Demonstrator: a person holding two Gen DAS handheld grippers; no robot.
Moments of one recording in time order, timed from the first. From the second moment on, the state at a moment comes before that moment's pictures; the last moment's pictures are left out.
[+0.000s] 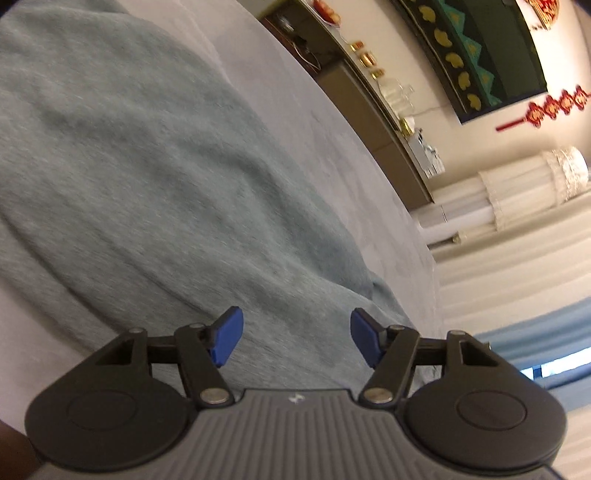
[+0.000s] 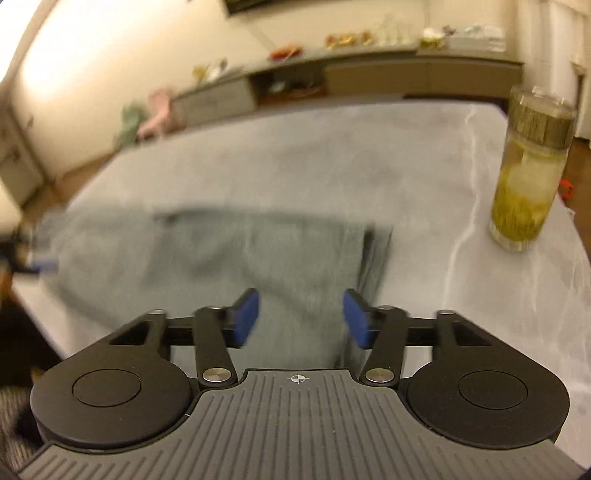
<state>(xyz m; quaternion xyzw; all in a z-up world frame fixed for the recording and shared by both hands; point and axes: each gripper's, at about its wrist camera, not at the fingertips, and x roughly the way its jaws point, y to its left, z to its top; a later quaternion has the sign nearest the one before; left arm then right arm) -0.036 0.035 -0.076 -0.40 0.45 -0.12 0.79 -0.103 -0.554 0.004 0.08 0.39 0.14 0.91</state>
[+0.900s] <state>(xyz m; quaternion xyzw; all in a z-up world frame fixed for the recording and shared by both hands) 0.143 -0.128 -0.079 0.25 0.44 -0.38 0.77 -0.029 -0.547 -0.022 0.07 0.39 0.11 0.91</state>
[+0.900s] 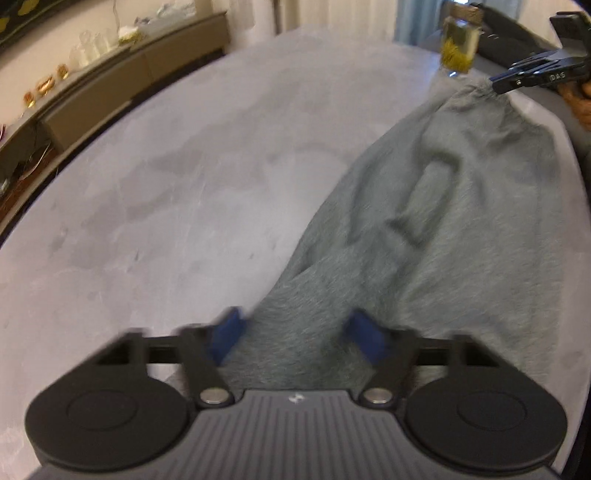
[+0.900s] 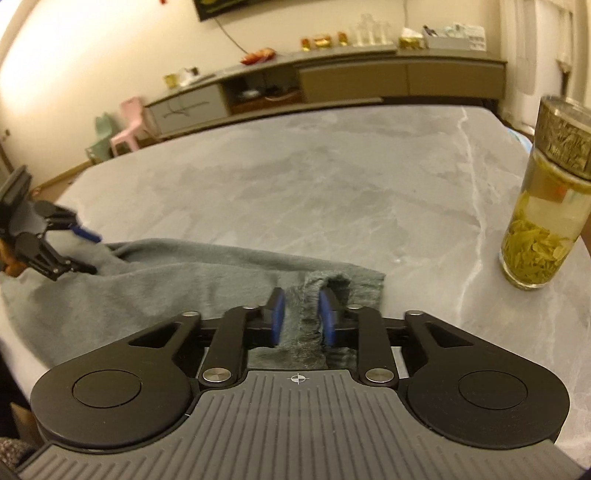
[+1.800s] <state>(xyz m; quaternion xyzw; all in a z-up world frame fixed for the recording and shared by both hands) 0.067 0.004 -0.010 0.04 0.40 -0.27 0.87 -0.060 -0.554 -0.023 0.09 0.40 0.02 0.91</state>
